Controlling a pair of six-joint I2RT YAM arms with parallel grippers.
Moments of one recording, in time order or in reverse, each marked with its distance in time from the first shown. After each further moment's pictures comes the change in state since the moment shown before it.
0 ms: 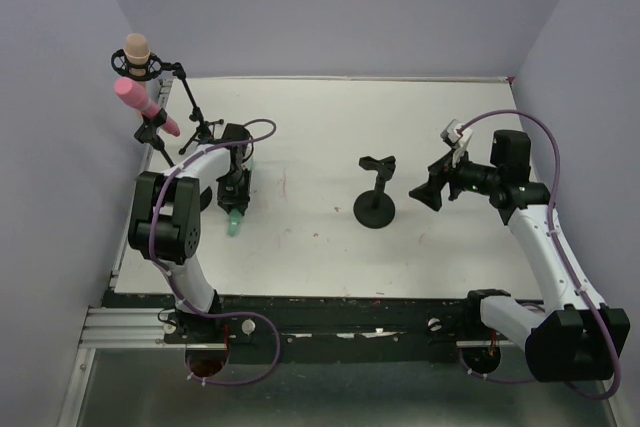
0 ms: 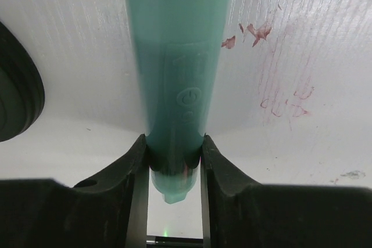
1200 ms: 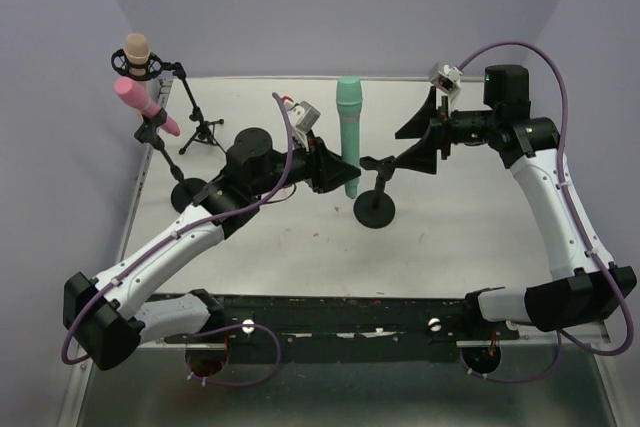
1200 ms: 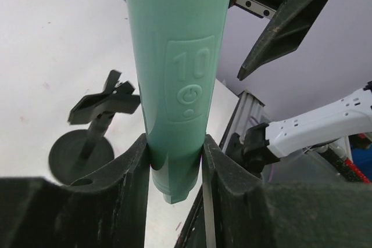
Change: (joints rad) left arm -0.540 -0.670 -0.148 0.864 0.519 -0.359; right arm 0.159 0.272 0.617 -0.345 -0.334 0.071
